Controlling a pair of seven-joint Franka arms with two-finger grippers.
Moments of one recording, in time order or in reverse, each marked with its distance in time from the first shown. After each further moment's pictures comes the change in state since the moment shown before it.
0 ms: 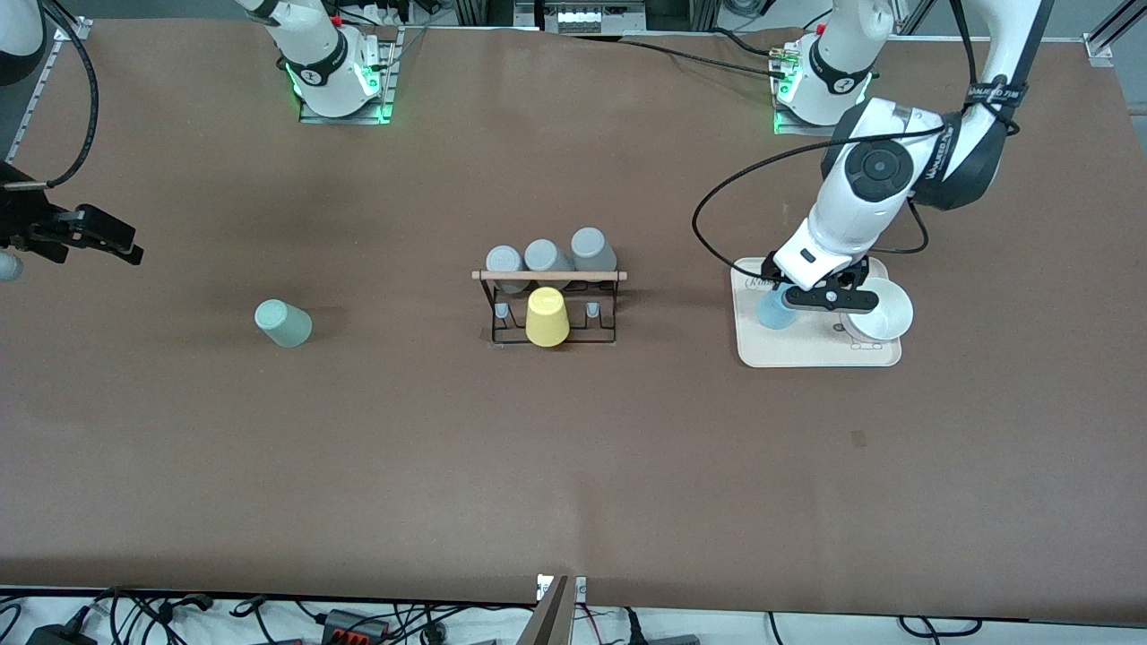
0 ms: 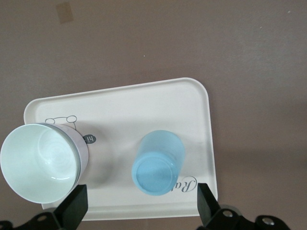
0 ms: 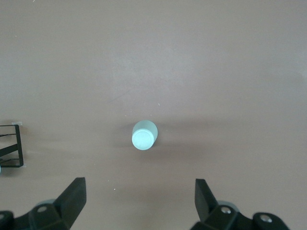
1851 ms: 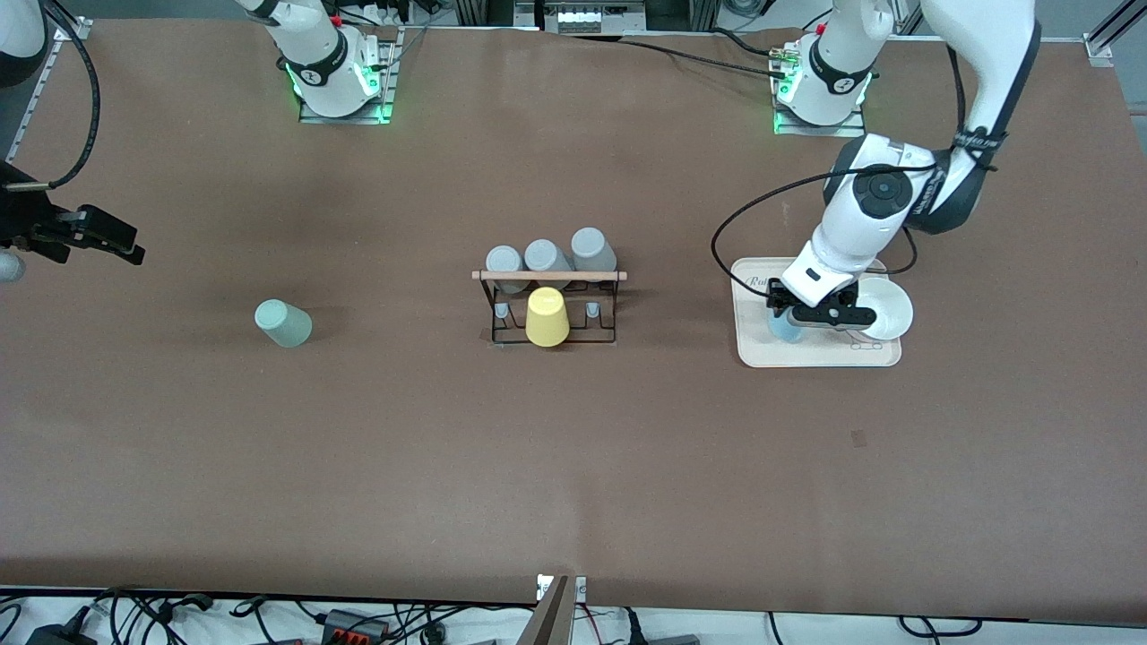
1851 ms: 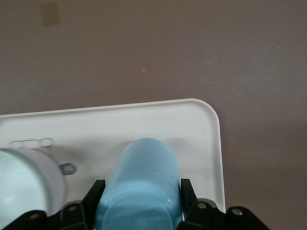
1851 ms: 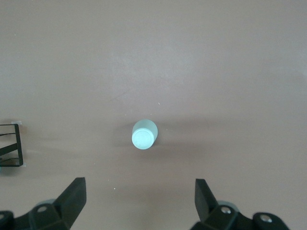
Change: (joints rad) left arm 0.065 0.056 -0.002 -0.047 0.004 0.198 -0.008; right arm 0.000 0.000 0.000 -0.004 0.000 0.000 0.000
